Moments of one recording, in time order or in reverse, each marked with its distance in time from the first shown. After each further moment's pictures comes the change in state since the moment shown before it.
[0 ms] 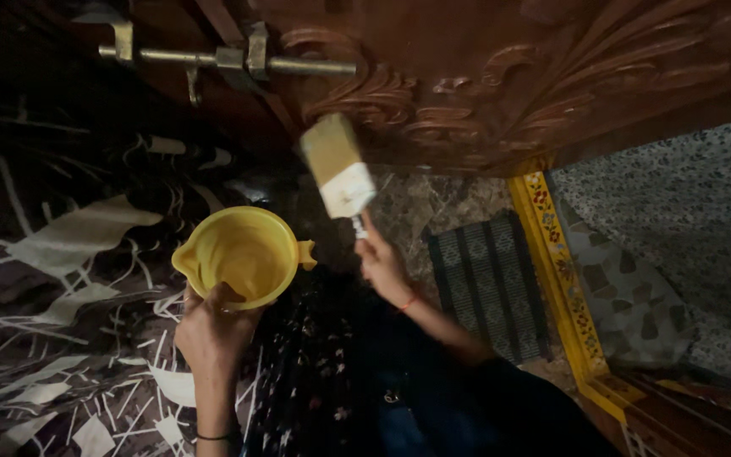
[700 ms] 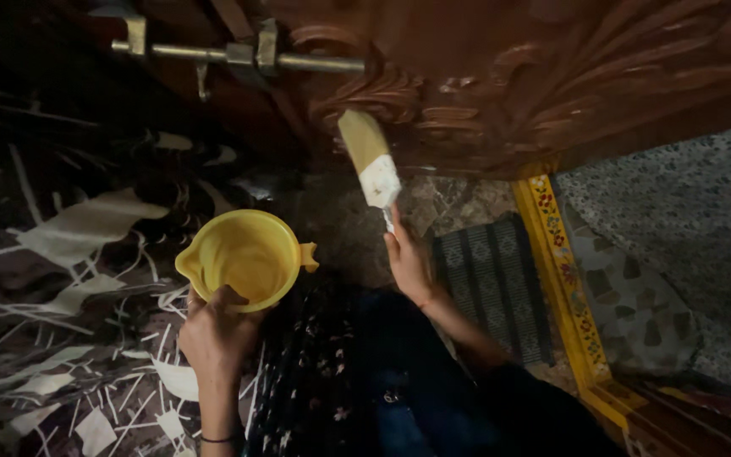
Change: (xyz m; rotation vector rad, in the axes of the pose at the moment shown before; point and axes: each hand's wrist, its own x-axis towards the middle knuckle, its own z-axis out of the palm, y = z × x) left_hand -0.012 -0.003 -0.003 -0.043 -0.054 -0.094; right_hand -0.009 -0.022 -0.041 -0.691 0.216 -0.410
